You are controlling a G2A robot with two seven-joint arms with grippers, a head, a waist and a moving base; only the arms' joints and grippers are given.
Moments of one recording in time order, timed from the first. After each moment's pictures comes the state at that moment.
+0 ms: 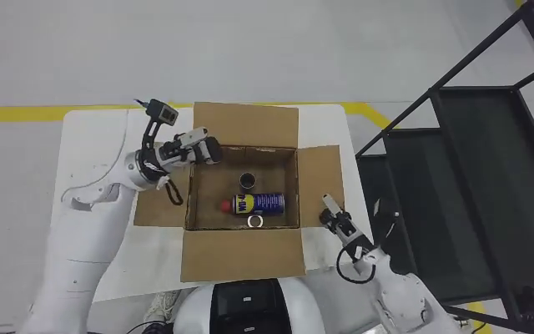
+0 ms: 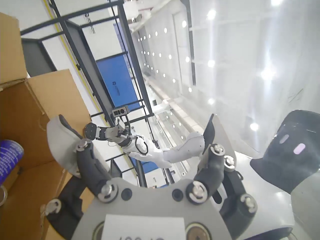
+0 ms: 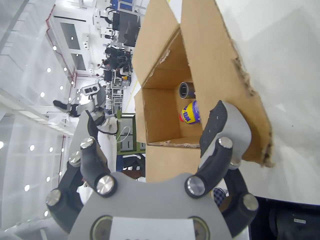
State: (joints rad) left arm 1.08 -1.14 -1.31 -1.51 -0.61 -0.25 -1.10; right arm -2.01 -1.14 1.45 -2.05 0.02 -0.09 0.09
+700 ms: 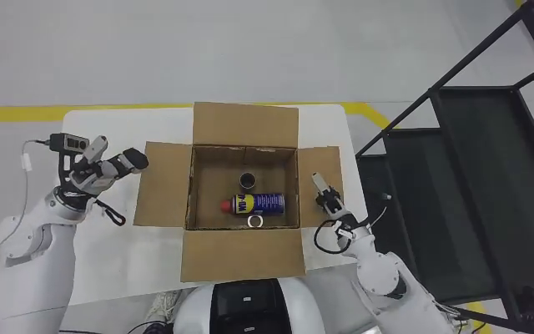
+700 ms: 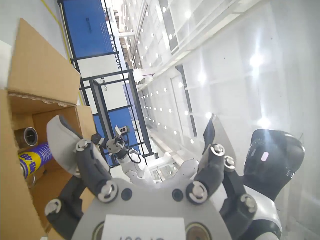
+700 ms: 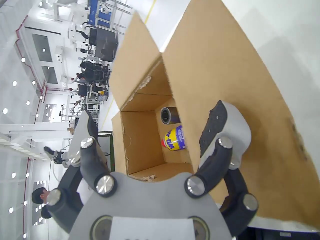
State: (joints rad) left arm 1.35 -1.09 -1.68 -1.52 -0.70 -0.29 -1.04; right arm -1.86 -1.16 1.34 -2.08 -0.13 0.09 -0.06
